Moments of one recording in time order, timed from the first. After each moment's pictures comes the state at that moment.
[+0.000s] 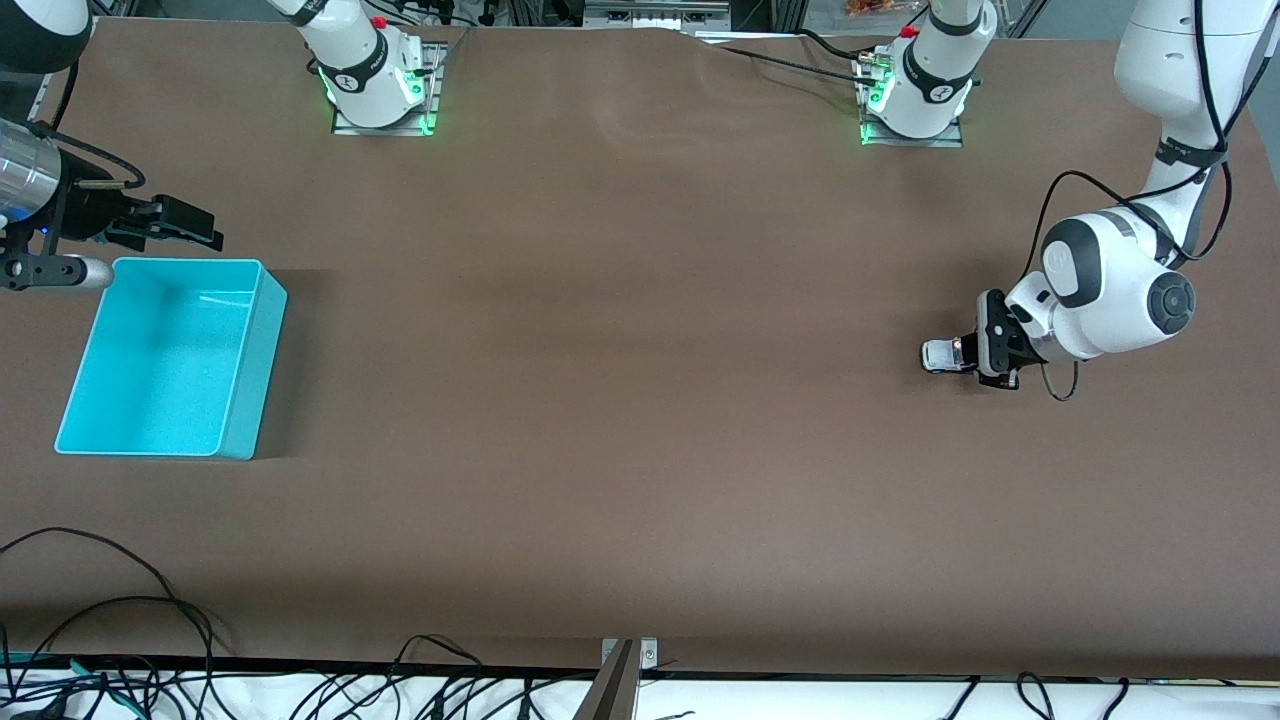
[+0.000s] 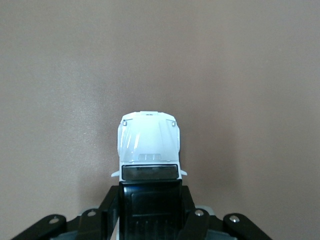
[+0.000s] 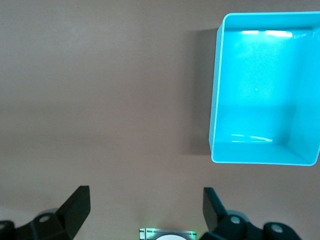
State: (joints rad) left arm 0.14 0.42 -0.02 -2.15 -0.24 2.39 1.88; right arm 0.02 0.05 -0.02 -1.64 0.06 1.53 0.01
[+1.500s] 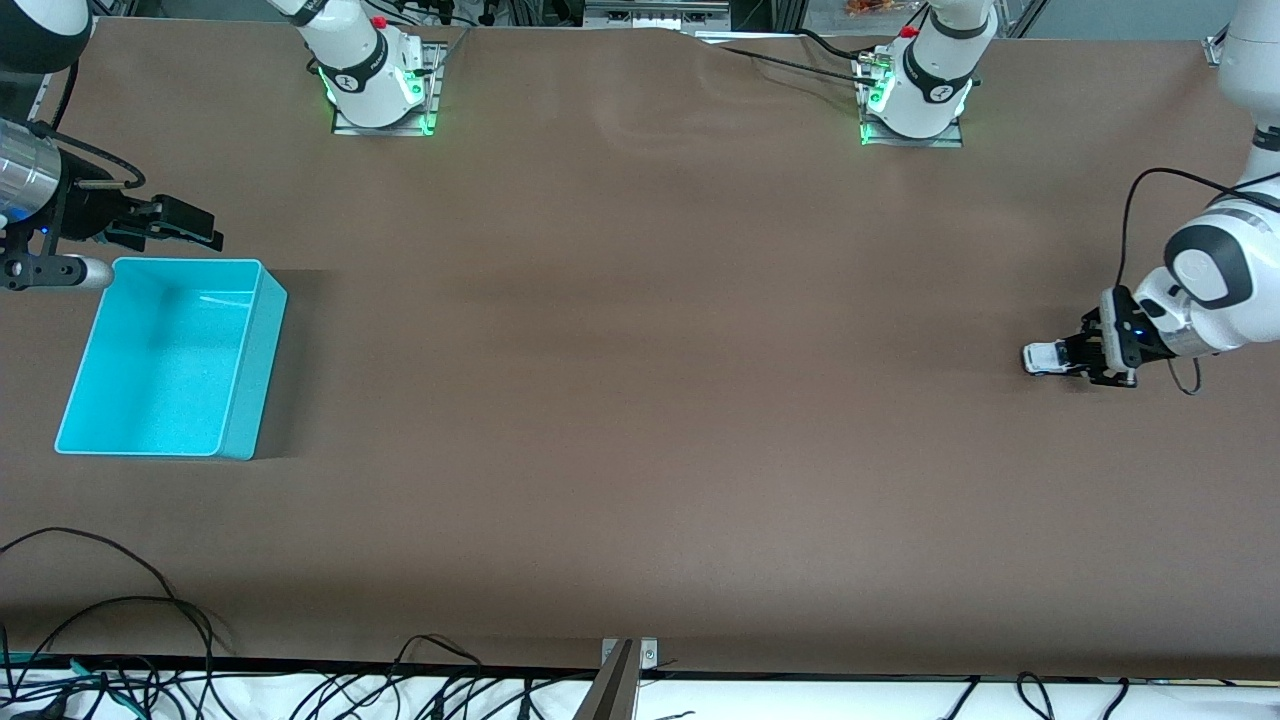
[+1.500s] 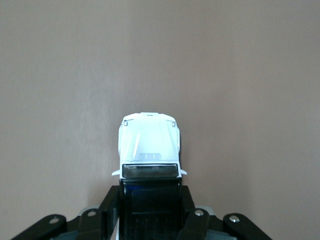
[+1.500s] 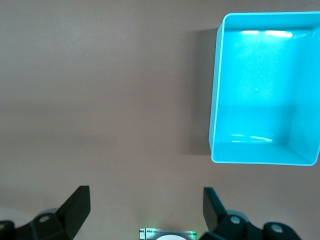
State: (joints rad) left arm 0.47 0.52 -0.02 -1.97 -0.20 2.30 2.16; right arm 0.02 0.05 -0.02 -1.64 0.06 1.53 0.01
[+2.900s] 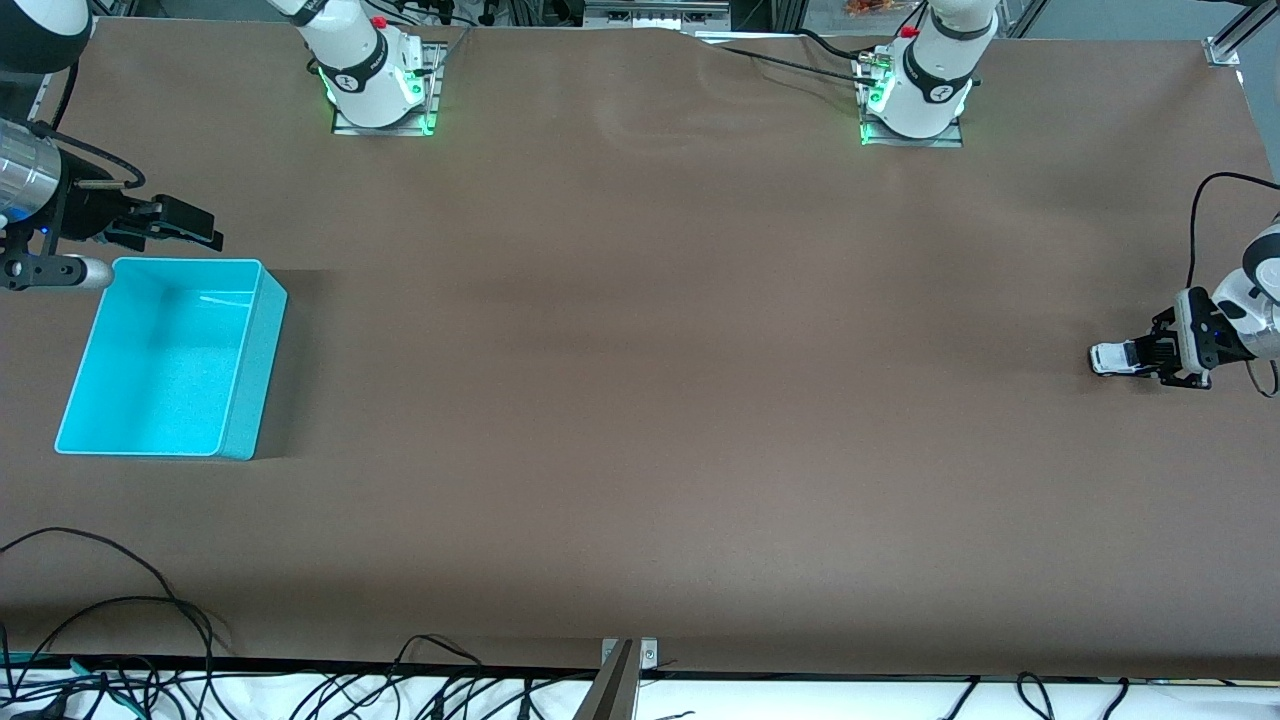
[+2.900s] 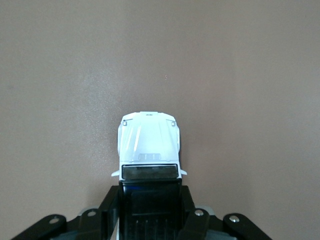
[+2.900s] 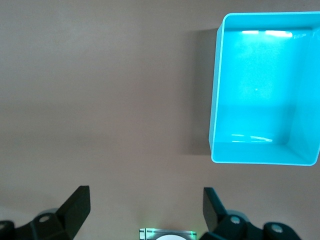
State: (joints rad) left arm 0.60 0.63 -0.02 -1.78 -0.11 2.23 2.24; right arm 0.02 0.05 -0.02 -1.64 0.06 1.53 0.01
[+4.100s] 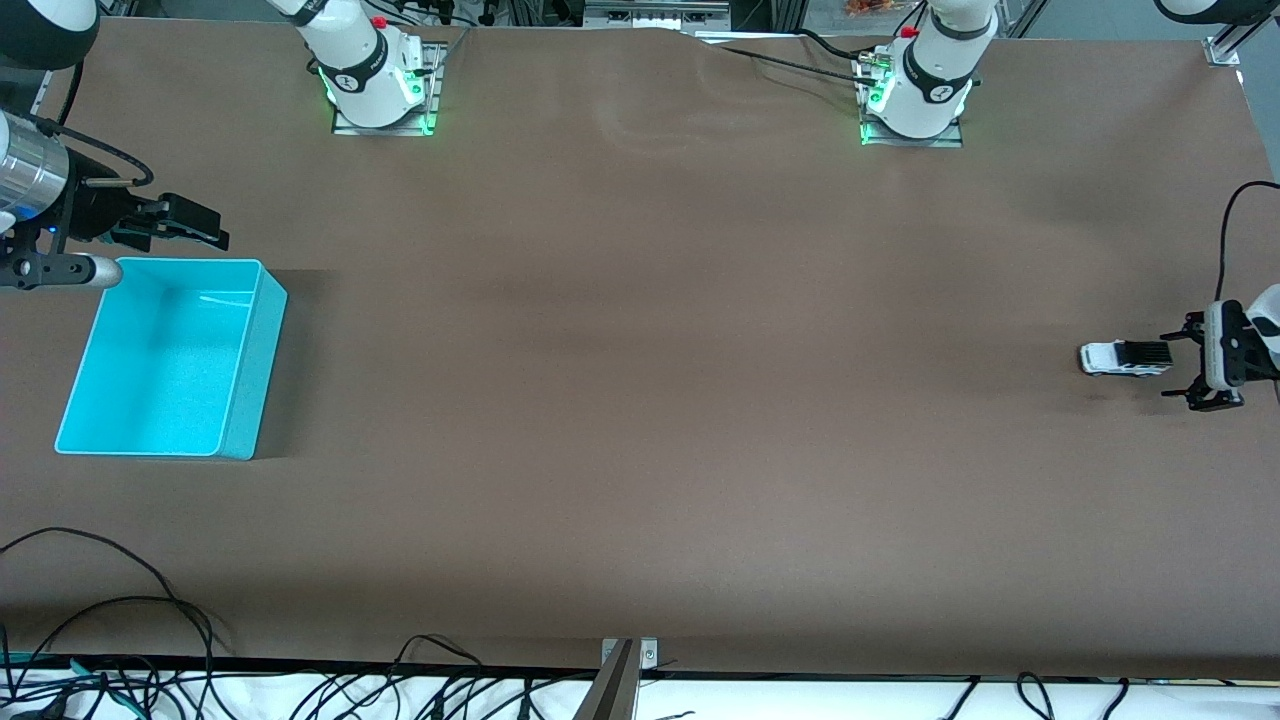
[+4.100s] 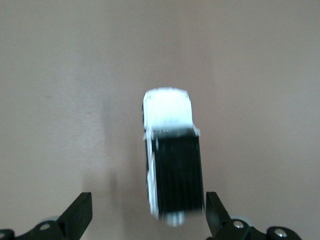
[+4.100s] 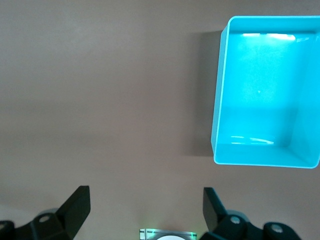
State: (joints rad) left arm 0.54 0.68 0.01 -1.54 -0.05 1.98 2.20; right arm 0.02 0.05 0.00 -1.63 0.06 1.53 0.01
